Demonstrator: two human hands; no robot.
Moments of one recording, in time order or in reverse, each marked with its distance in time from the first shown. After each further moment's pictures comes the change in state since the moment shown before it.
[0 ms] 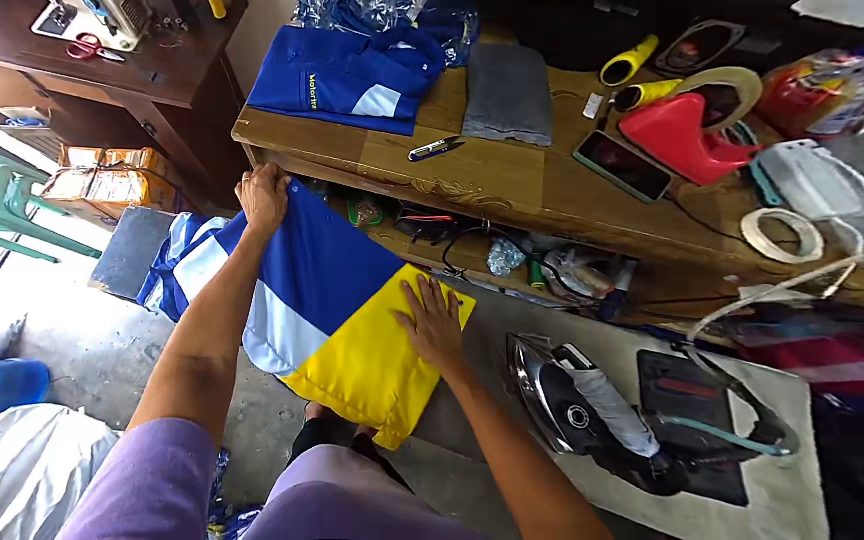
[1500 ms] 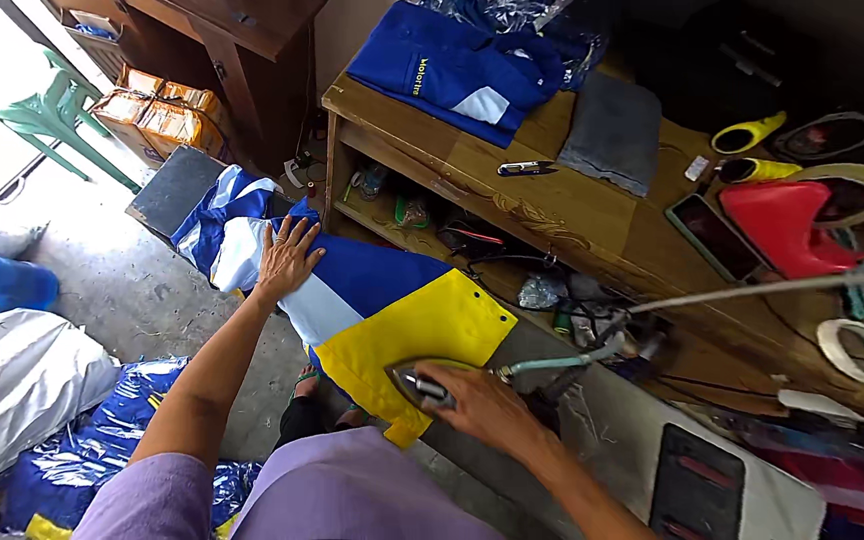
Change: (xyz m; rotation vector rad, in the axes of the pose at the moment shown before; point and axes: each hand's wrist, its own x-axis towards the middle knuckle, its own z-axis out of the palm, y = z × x) left_hand -0.154 -0.140 0.042 0.222 -0.125 0.144; right_hand -0.051 -0.064 -0.119 0.078 -0.562 -0.430
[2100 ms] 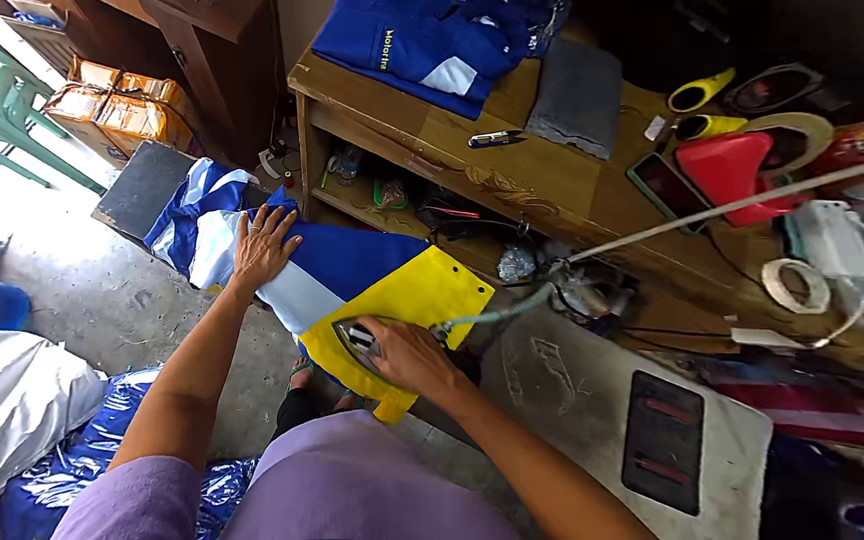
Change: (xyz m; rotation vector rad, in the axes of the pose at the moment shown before) left_hand 0.005 -0.008 -0.006 0.012 -0.035 0.044; right_hand 0.063 -0.066 -0.005 0.033 -0.055 0.163
